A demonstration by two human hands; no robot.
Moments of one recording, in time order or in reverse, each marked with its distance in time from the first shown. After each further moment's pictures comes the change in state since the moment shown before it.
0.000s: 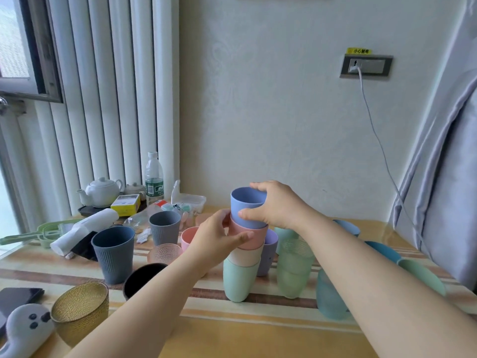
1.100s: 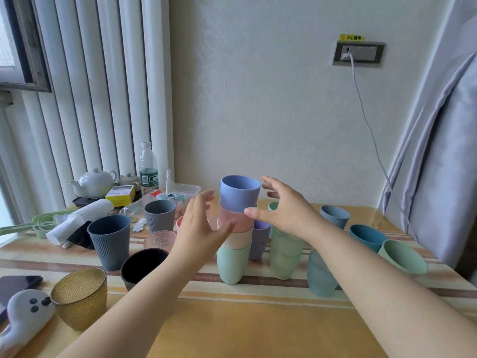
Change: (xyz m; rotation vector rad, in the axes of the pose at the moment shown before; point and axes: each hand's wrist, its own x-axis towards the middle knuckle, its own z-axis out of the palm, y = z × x) left_hand -0.032 -0.002 -0.001 0.105 0.262 0.155; right_hand -0.040 0.030 0.004 0.161 0.069 0.005
